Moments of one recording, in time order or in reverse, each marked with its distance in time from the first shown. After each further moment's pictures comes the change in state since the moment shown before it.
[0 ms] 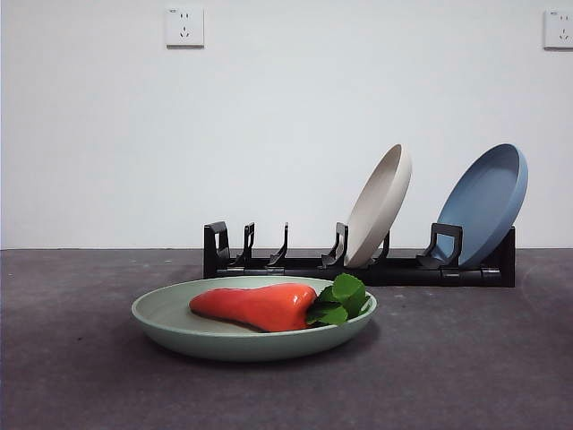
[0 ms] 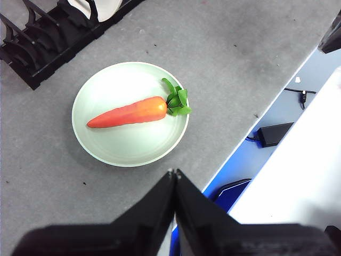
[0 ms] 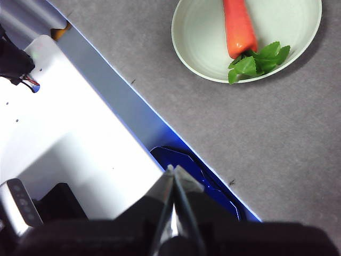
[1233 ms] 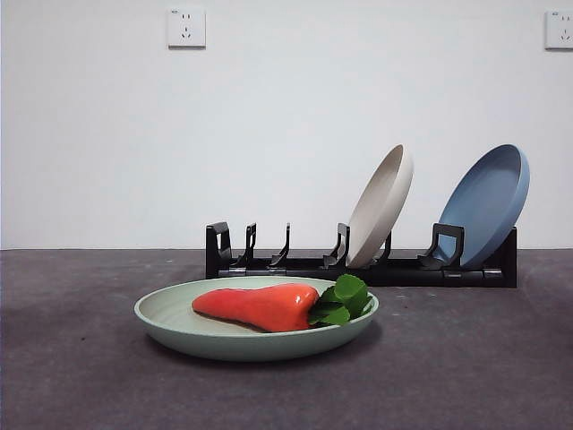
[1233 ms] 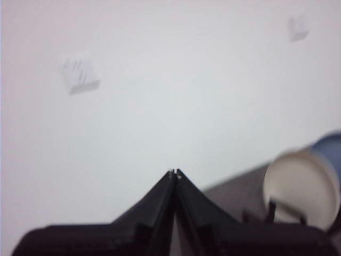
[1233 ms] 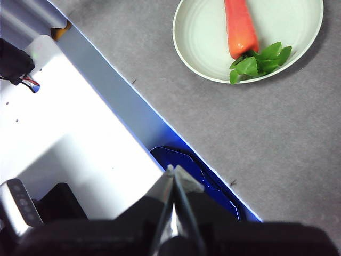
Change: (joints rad) left arm 0.936 -0.479 -0.684 1.168 0.388 0.378; right arm 0.000 0.000 0.000 0.000 0.000 0.000
